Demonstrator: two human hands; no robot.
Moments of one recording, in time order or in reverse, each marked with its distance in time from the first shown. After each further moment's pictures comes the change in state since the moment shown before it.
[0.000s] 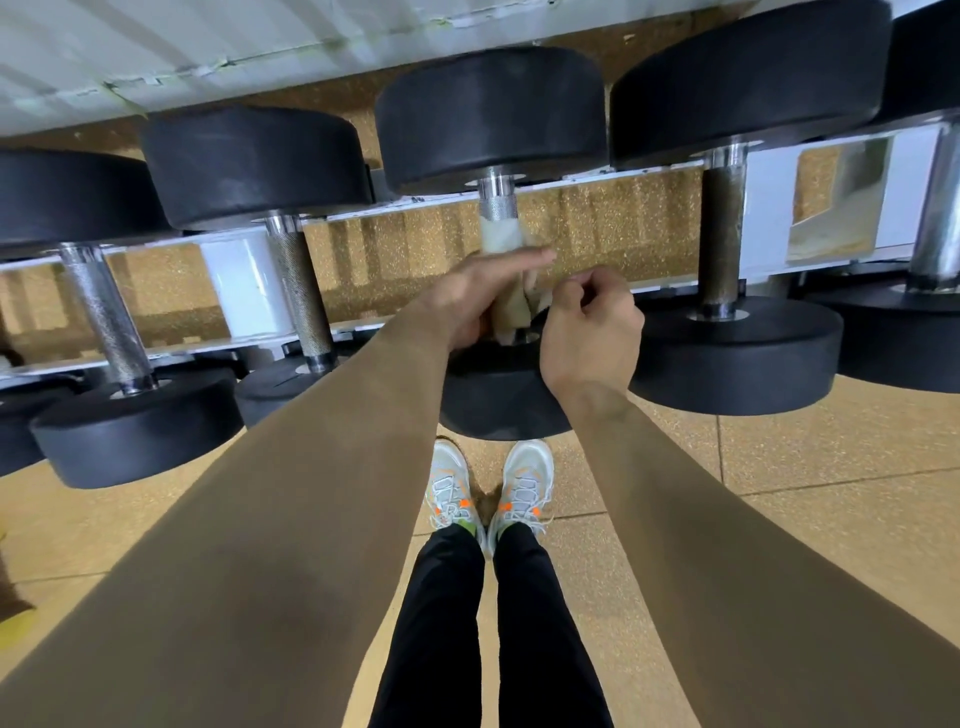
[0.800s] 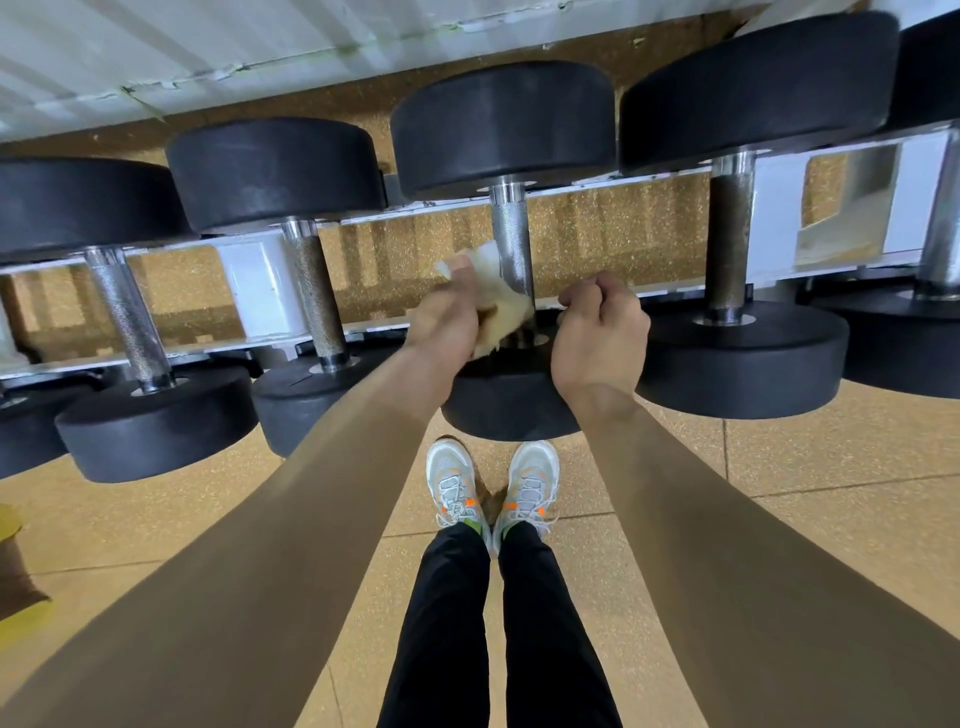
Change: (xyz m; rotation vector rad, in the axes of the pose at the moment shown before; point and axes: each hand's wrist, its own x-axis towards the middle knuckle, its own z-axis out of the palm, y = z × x) left_hand -0.054 -0.012 0.001 0.074 0.565 -0.032; right_hand 0.001 0.000 -0.002 0.030 -0.043 0.023
